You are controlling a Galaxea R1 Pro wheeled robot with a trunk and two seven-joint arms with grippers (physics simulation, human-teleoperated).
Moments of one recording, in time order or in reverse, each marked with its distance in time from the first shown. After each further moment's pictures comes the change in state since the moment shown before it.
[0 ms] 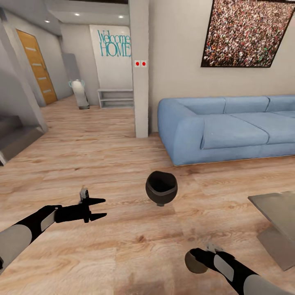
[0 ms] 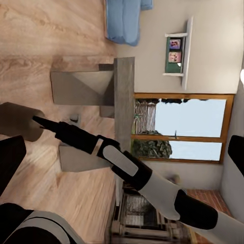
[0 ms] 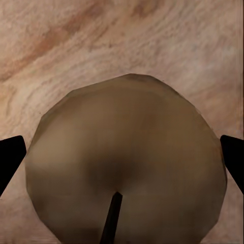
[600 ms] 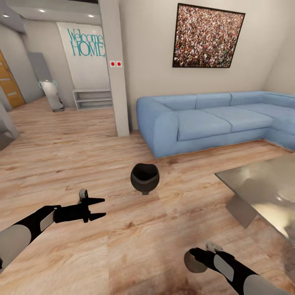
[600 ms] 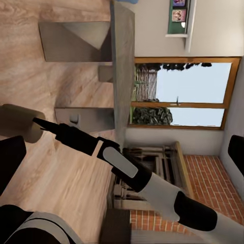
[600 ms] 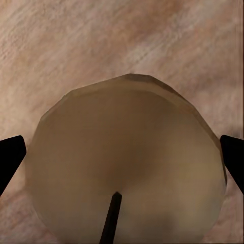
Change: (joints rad) left arm 0.000 0.004 0.002 0.004 0.005 0.000 0.000; right arm 0.000 0.000 0.001 0.000 0.000 0.000 0.014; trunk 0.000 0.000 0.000
